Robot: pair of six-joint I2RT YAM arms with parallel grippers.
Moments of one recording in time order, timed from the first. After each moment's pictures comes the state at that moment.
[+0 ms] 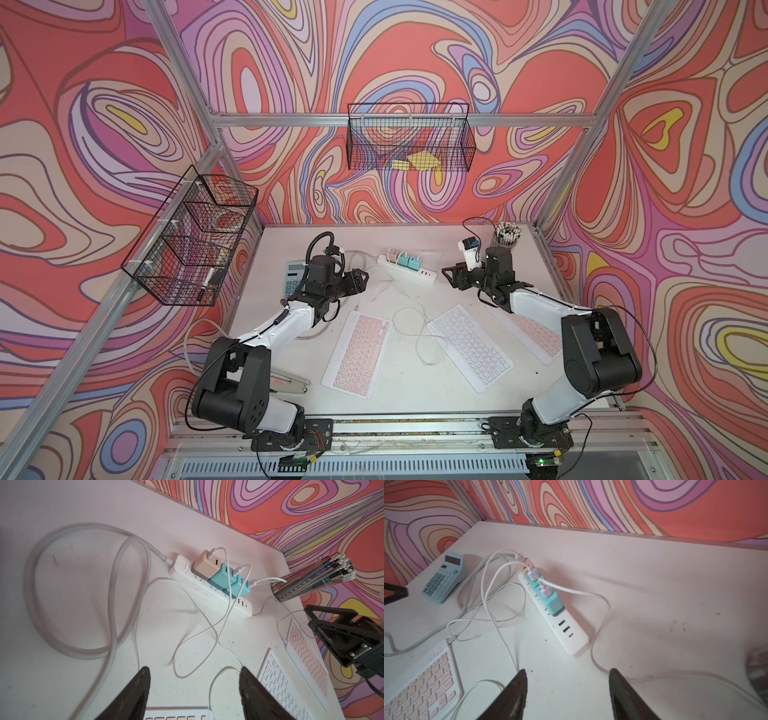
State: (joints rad) left arm -0.26 1.48 0.84 0.04 0.29 -0.55; right arm 0.23 1.66 0.92 0.20 -0.42 -0.01
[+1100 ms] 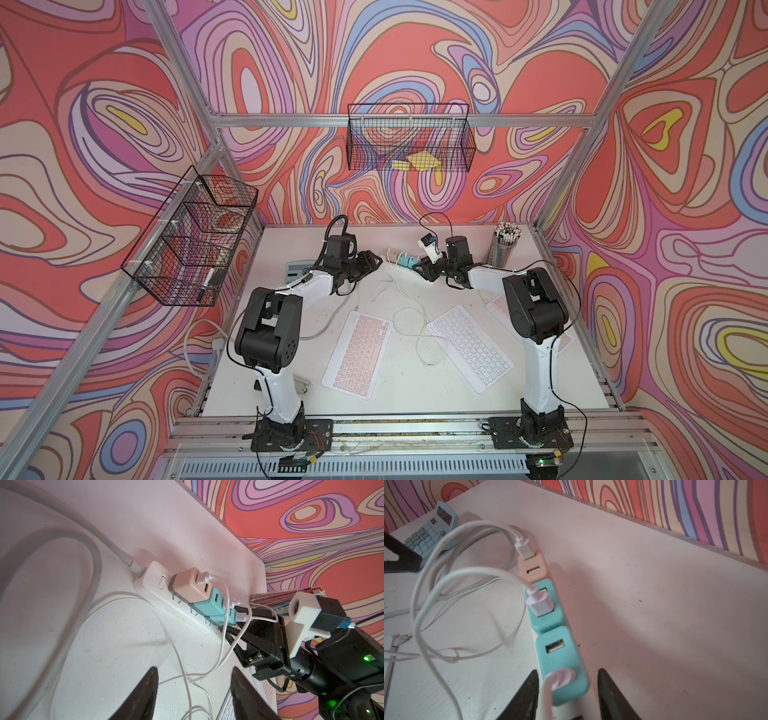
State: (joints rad) left arm -0.26 1.86 1.20 0.03 0.46 -0.77; right arm 0.31 2.17 1.39 0.14 -0.48 -0.20
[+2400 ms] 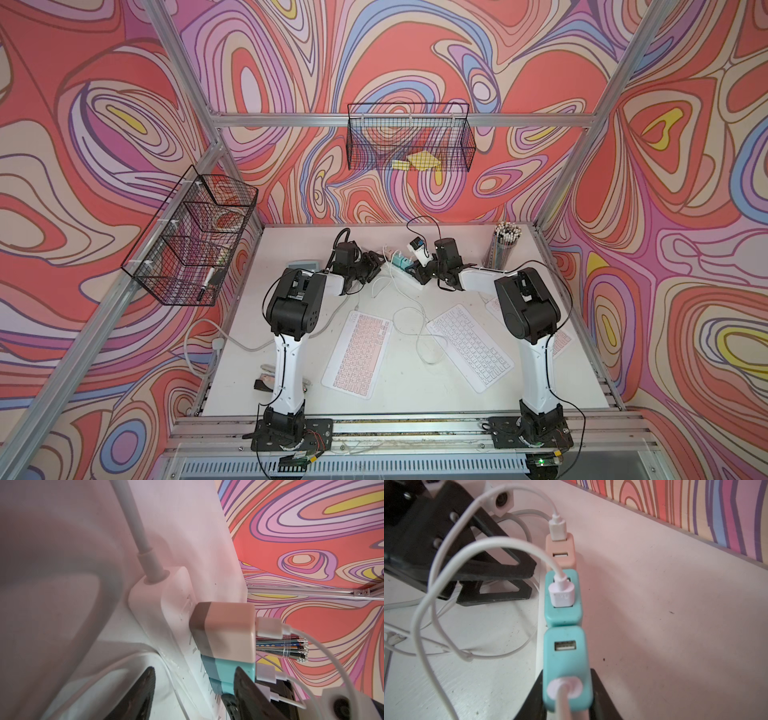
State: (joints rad) left arm -0.25 2.21 1.28 0.44 0.55 -1.15; right arm 0.38 2.18 1.40 0.14 -0.43 -0.22
